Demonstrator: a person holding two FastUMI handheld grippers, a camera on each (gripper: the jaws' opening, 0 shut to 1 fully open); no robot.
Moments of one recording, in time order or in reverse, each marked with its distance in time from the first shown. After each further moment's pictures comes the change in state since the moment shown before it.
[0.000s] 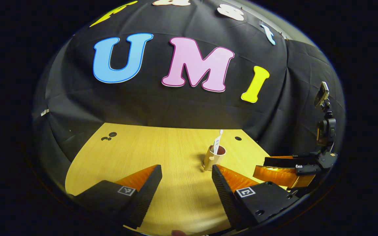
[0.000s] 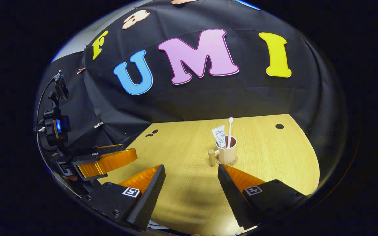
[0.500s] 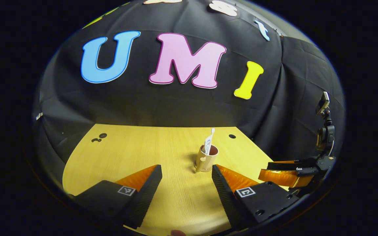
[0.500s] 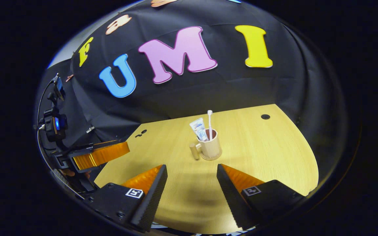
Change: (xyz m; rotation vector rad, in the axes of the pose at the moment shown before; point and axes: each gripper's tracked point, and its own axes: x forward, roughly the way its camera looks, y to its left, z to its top) left arm 0.019 -0.028 -0.001 0.011 0.021 -0.038; right arm -0.015 -0.045 -0.013 0.055 0.011 -0.070
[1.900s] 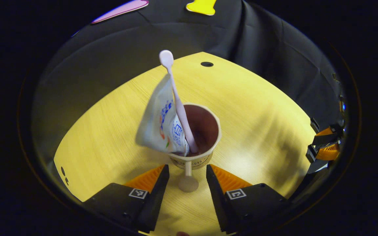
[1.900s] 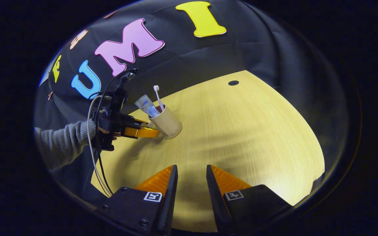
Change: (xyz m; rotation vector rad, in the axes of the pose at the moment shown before) left arm 0.246 -0.055 -0.100 0.464 0.607 -0.276; right arm 0.006 -0.150 -0.086 0.225 0.144 -0.097
